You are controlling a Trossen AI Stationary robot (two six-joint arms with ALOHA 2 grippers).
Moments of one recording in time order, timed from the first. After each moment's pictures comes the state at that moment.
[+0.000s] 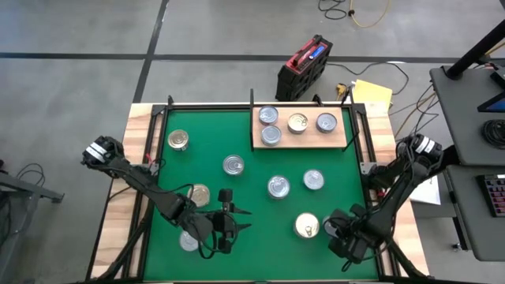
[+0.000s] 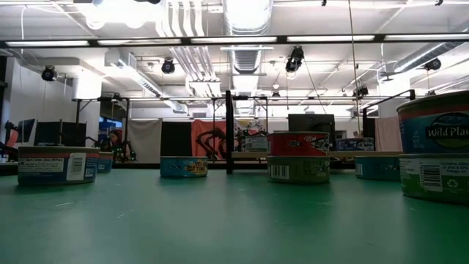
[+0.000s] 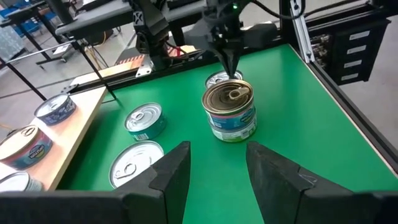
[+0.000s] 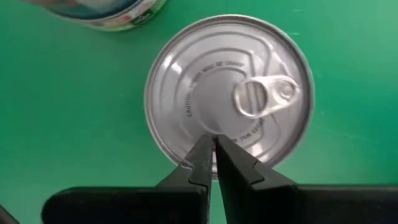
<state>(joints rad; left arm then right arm) -0.61 1.57 0.99 0.14 -0.65 -0.02 0.95 1.56 0.91 -0.86 0.13 1.63</state>
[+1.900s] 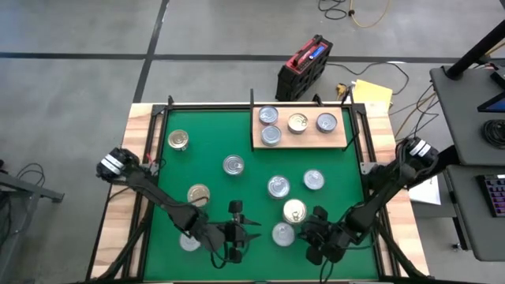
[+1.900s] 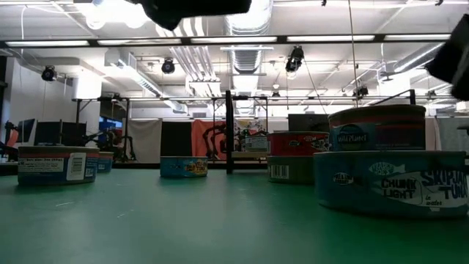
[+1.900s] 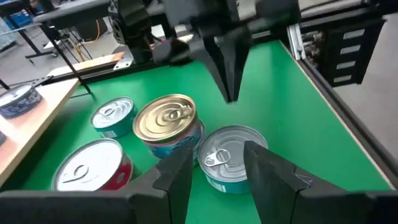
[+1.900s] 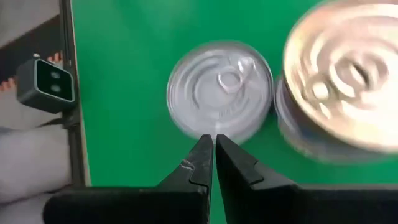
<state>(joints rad) -0.62 1.79 1.04 0.32 -0.64 -0.06 0.80 1.61 0.91 -0.28 0.45 1.08</state>
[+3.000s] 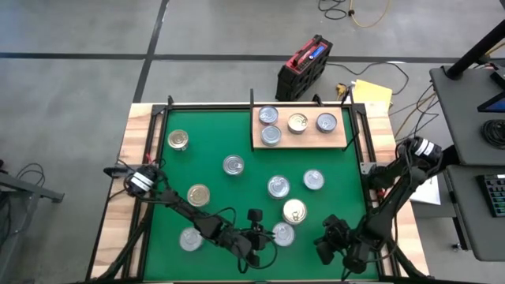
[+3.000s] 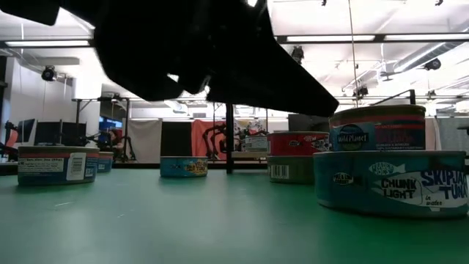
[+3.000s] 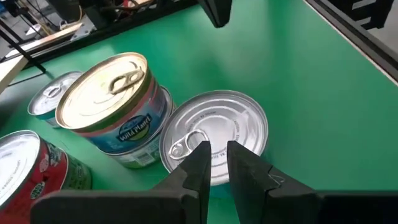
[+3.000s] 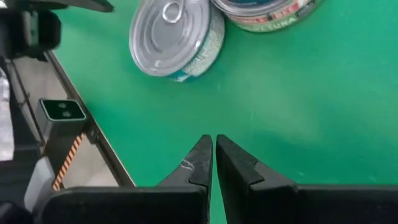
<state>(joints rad) -0.56 2.11 1.24 0.32 -0.56 -0.01 0.98 1.59 0.85 -0.36 0.53 1.83</state>
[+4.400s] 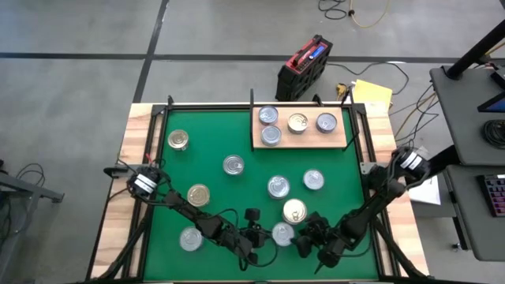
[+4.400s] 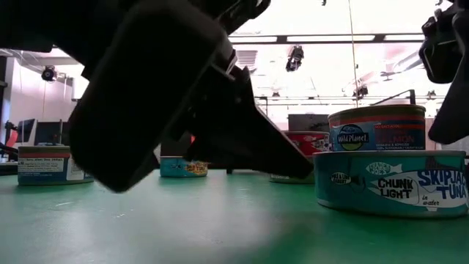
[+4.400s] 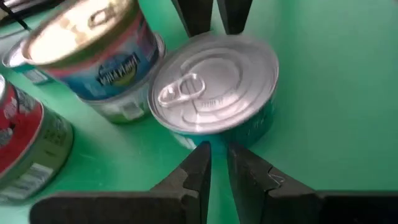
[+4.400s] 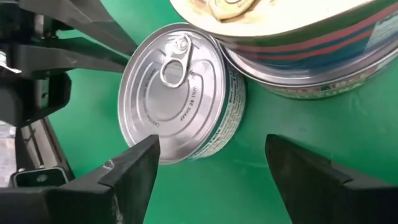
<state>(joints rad) -0.56 2.14 1.22 0.26 -0.55 -0.10 0.82 1.78 0.85 -0.09 0.58 1.73</state>
